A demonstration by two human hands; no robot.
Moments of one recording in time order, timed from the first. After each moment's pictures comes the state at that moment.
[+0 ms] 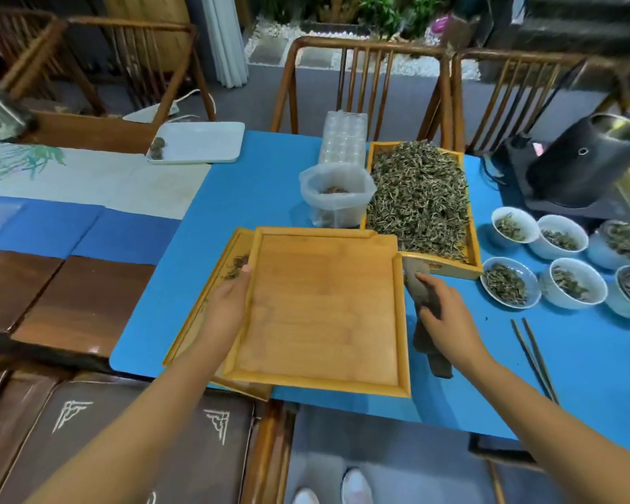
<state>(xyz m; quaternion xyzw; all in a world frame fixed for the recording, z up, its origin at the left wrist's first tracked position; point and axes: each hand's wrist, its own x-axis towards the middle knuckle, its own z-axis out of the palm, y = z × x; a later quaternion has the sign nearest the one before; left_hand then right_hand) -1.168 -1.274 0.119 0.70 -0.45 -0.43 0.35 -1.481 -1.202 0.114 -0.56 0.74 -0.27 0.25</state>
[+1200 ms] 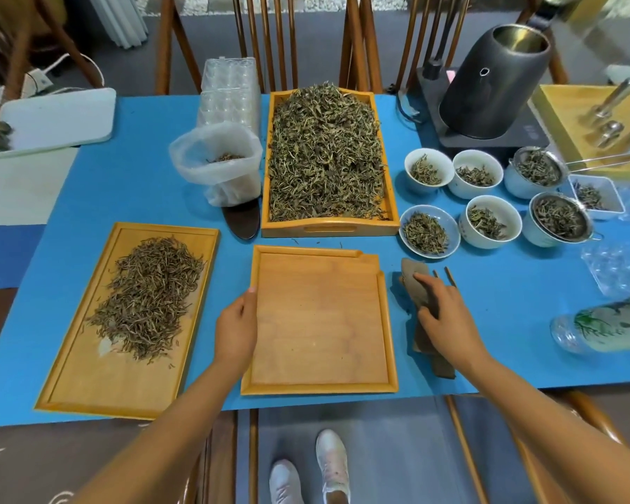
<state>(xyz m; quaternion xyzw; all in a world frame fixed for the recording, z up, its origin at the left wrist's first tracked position) -1.313 -1.241 0.032 0.65 -0.54 -0.46 0.28 -1.601 -1.136 0.059 -0.47 0.81 -0.24 0.25</state>
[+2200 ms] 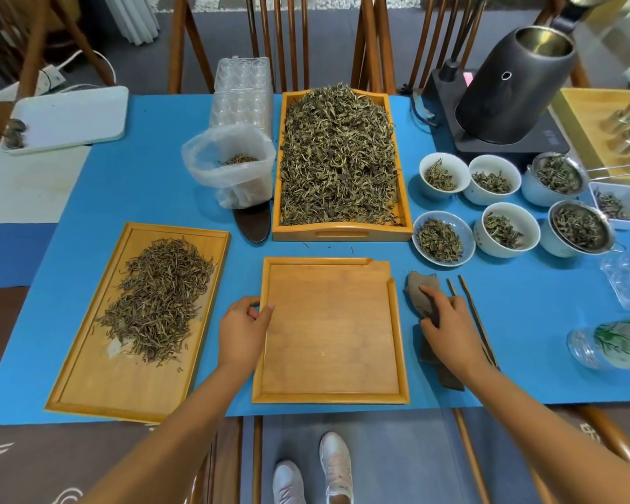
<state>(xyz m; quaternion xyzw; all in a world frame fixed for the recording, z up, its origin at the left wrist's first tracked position) -1.306 -1.254 0.020 0.68 -0.61 -0.34 0.22 -1.592 -1.148 0.053 -0.45 0.84 -0.17 0.26</state>
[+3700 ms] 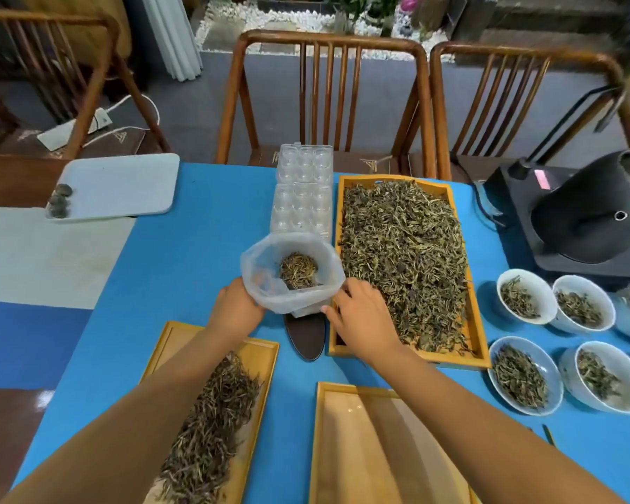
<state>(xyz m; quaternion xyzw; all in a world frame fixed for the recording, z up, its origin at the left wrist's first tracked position) -1.267 -1.494 0.069 0.64 -0.68 -0.34 0.10 -1.466 -1.419 0.089 -0.72 0.69 -0.04 0.11</state>
